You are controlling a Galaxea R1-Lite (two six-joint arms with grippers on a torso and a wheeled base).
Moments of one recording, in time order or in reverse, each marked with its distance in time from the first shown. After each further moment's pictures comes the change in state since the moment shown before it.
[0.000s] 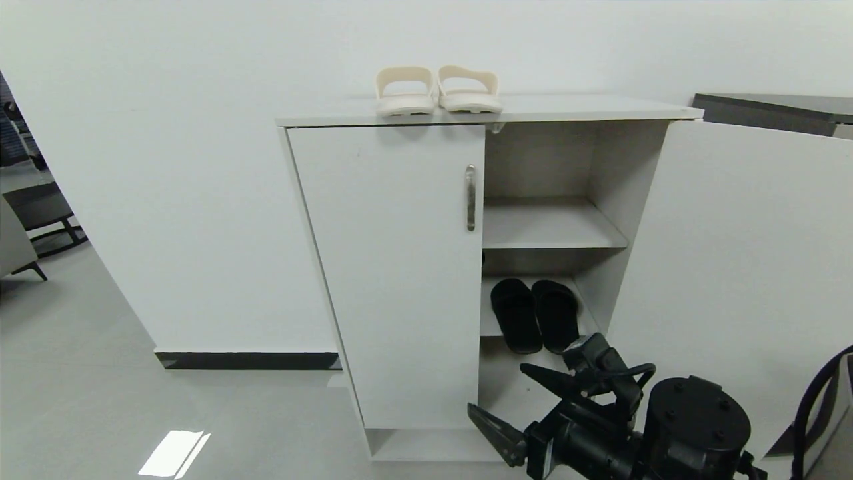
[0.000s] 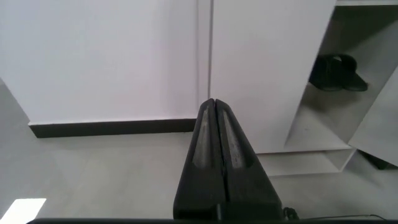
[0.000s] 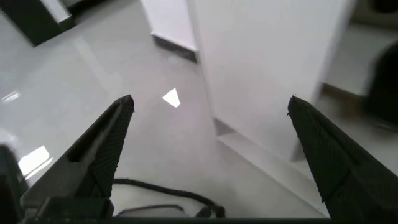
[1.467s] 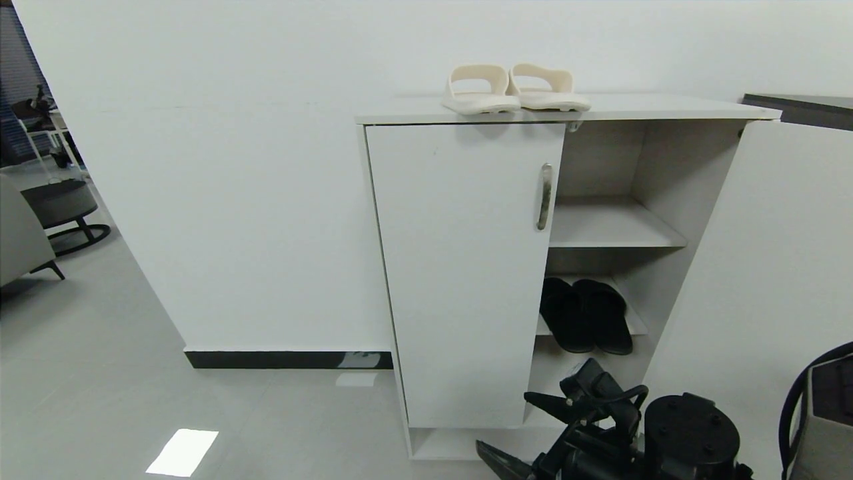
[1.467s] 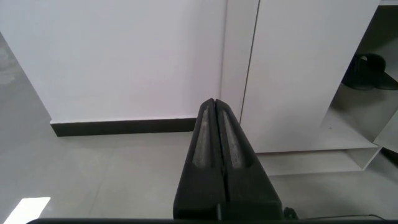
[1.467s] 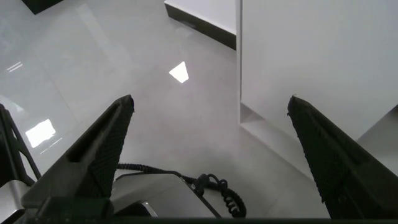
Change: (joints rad) left arm 0.000 0.000 0.000 0.000 0.001 -0.001; right arm -0.016 0.046 0.072 -0.011 0.074 -0.022
